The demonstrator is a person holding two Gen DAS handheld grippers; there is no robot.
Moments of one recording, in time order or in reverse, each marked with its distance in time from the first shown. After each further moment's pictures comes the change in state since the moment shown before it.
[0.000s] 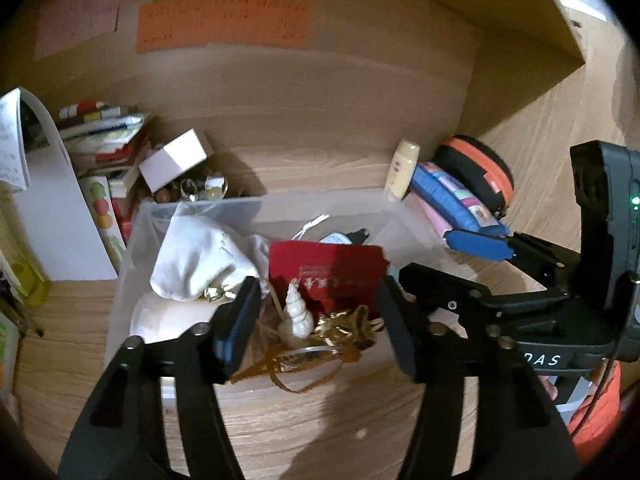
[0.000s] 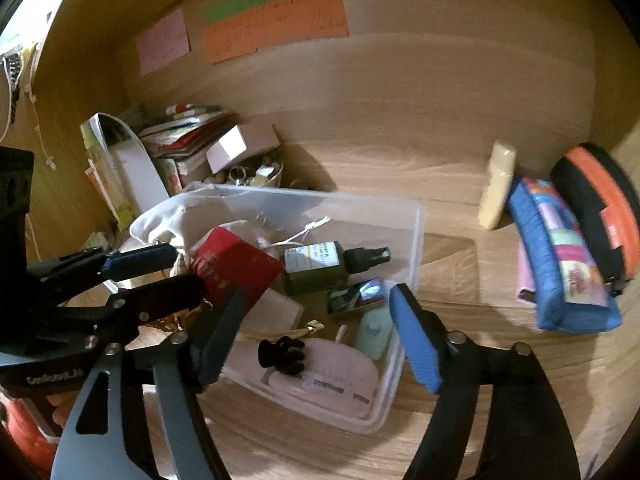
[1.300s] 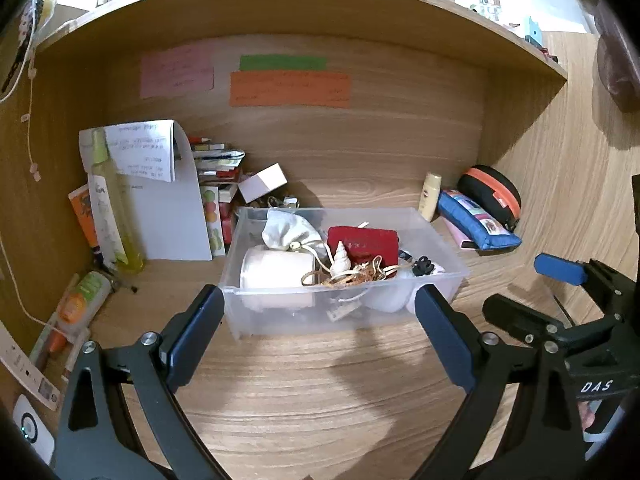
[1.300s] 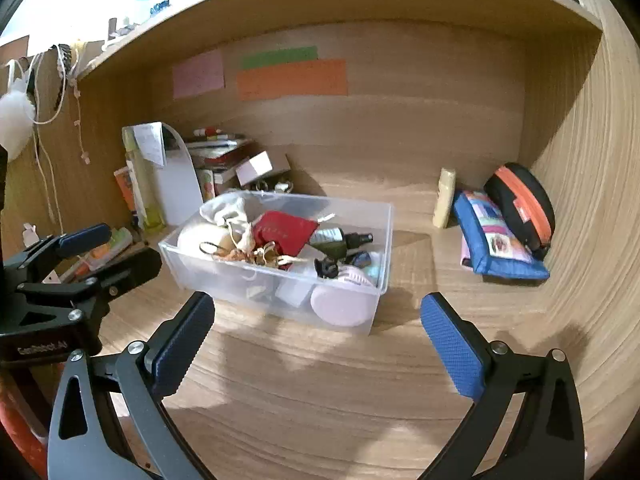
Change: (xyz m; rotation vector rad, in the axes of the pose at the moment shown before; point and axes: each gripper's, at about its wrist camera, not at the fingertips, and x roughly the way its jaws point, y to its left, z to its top) left arm -0.105 -0.020 -0.051 -0.018 -0.162 0.229; right arm -0.102 0.048 -0.054 -0.010 -0.110 -0.100
